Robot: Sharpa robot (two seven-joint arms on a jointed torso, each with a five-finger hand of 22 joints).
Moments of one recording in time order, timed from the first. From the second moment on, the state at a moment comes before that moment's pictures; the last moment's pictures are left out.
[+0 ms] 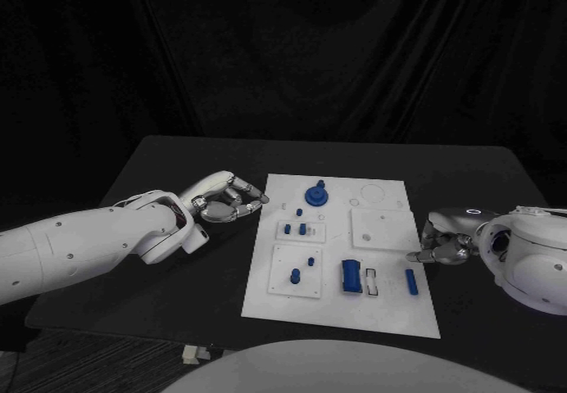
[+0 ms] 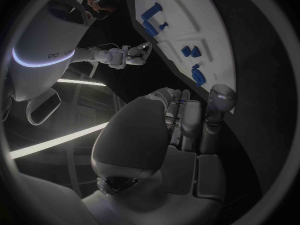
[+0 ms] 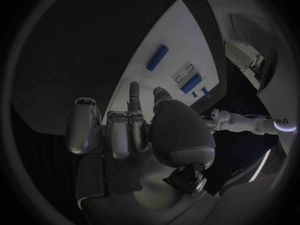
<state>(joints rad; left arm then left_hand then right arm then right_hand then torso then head) 1.13 -0.94 -0.21 1.45 -0.81 -0.27 0.53 1.55 -0.04 0.31 0.22 0.51 0.96 0.15 0.07 0.07 0.87 0.13 0.25 0.06 1.33 0.05 1.32 1.05 0.12 1.26 0.15 0.90 1.31 1.24 -1.19 -0.21 1.92 -1.57 0.07 -0.58 1.14 0.01 -0.08 0.28 0.34 1.13 0.04 0.19 0.44 1.47 -0.02 1.57 1.31 1.47 -0.09 1.55 1.31 0.06 1.47 0.02 1.28 1.31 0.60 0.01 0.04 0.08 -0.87</state>
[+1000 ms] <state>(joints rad) 1.13 -0.94 -0.21 1.45 -0.81 -0.27 0.53 1.55 -0.04 0.31 0.22 0.51 0.96 0.15 0.07 0.07 0.88 0.13 0.25 0.06 1.33 0.05 1.32 1.05 0.12 1.26 0.15 0.90 1.31 1.18 -1.13 -0.21 1.89 -1.56 0.14 -0.62 1.14 0.02 -0.13 0.28 0.15 1.17 0.04 0.16 0.40 1.47 -0.03 1.57 1.31 1.47 -0.09 1.53 1.31 0.05 1.46 0.02 1.23 1.31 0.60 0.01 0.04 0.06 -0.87</state>
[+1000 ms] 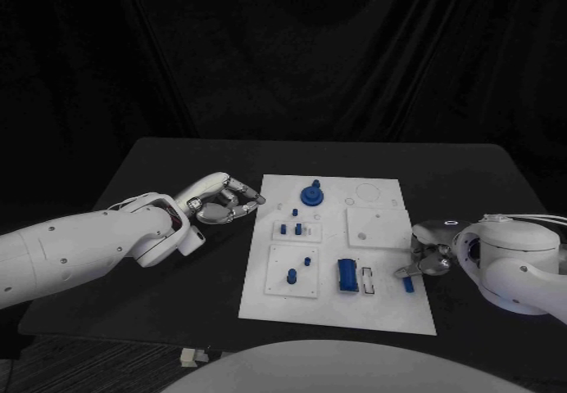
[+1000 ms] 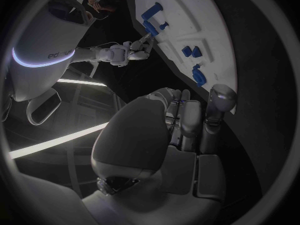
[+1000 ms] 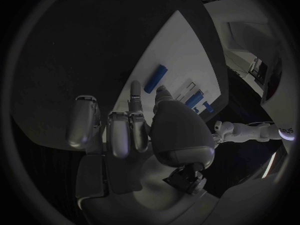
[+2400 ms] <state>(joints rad) 1.13 -0.93 -0.21 1.45 -0.81 -0.27 0.53 1.55 -0.04 0.31 0.22 0.51 0.96 0.15 0.07 0.07 0.88 0.13 0.25 0.06 1.33 0.05 1.32 1.05 0.12 1.26 0.15 0.90 1.31 1.16 -1.10 -0.20 1.88 -1.46 0.02 -0.63 1.33 -0.04 0.06 0.12 0.35 1.15 0.04 0.10 0.36 1.47 -0.02 1.57 1.31 1.47 -0.09 1.50 1.31 0.07 1.45 0.01 1.15 1.31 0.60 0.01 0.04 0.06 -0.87</state>
